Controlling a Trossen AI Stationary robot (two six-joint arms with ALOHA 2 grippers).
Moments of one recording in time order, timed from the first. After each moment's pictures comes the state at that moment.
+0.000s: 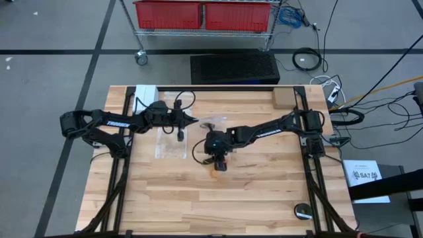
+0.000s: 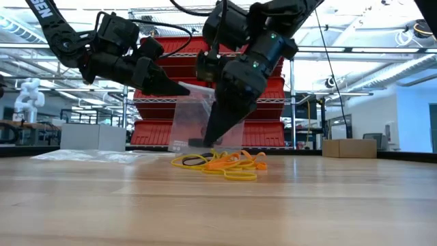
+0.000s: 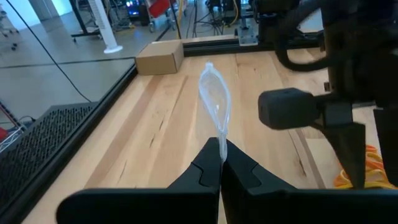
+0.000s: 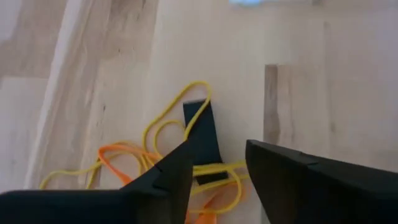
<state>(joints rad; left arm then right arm) 0.43 1.33 0.41 0.69 0.31 0.22 0.01 1.99 1.32 -0.31 -0.14 0.02</state>
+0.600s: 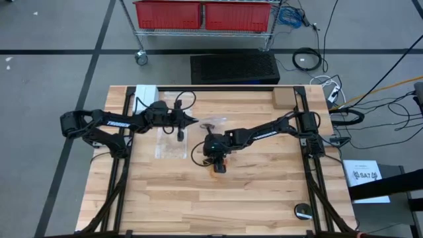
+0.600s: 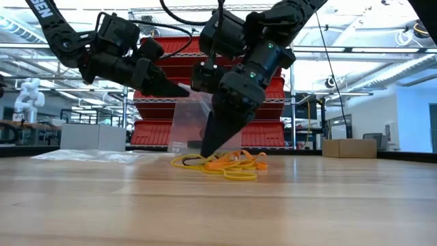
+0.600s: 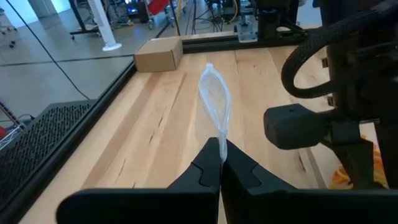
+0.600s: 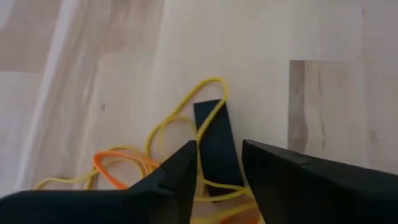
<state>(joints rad) 0.43 1.33 0.41 0.67 0.31 0.22 0.02 2.04 1.32 -0.27 -0.16 0.01</state>
